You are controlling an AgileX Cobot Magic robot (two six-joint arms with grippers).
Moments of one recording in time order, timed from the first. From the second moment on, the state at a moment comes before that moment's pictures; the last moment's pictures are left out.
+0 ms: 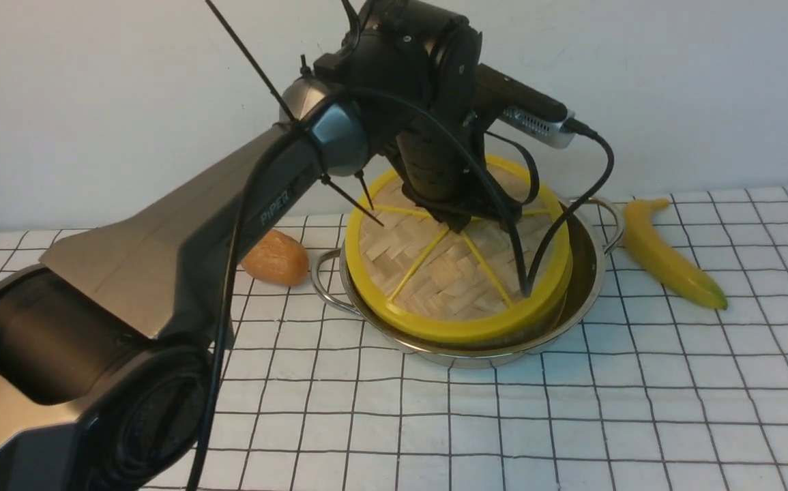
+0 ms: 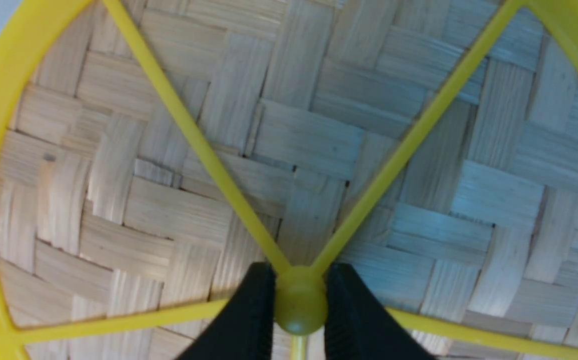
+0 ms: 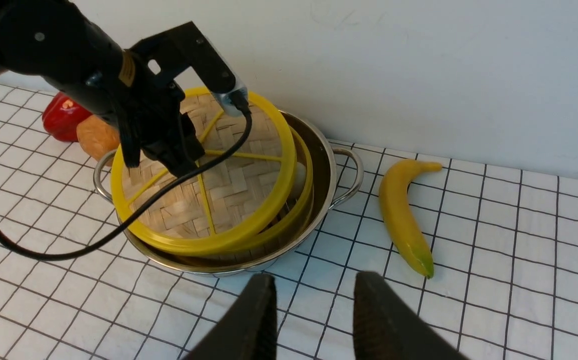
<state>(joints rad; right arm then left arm) 0.29 0.77 -1.29 0.03 1.20 0.15 -0.60 2.28 -2.25 0.12 1.23 0.09</state>
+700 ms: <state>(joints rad) 0.29 0.77 -1.29 0.03 1.20 0.15 -0.60 2.33 -2.25 0.09 1.13 0.13</state>
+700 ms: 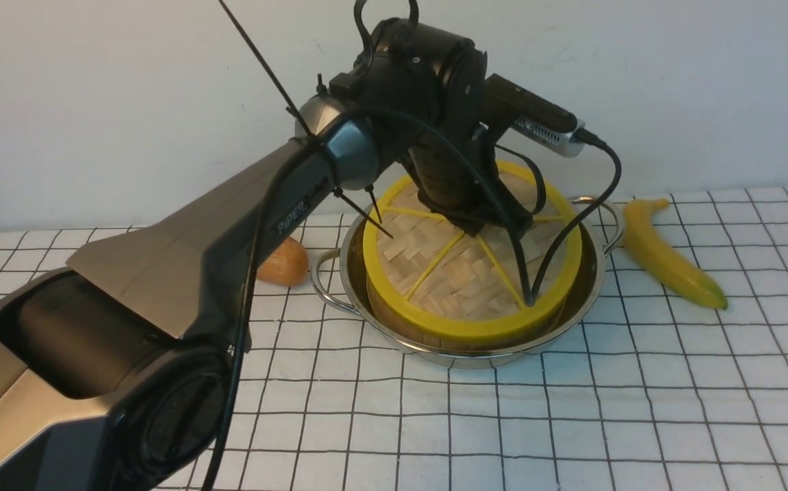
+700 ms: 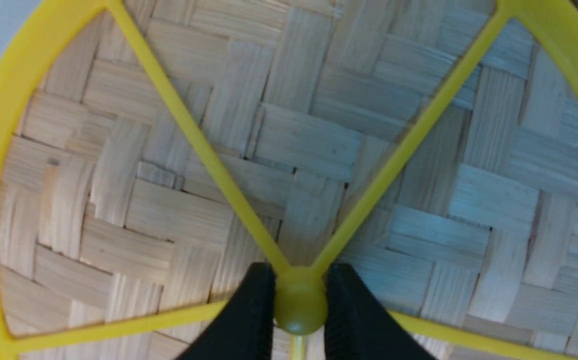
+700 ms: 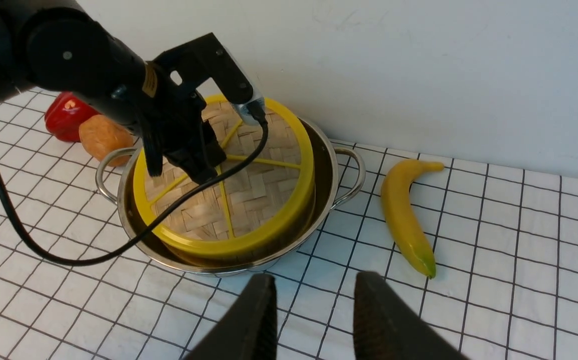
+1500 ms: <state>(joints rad) 0.29 0.77 -1.29 0.03 1.20 0.15 -0.60 2.35 -2.26 0.12 1.09 0.13</state>
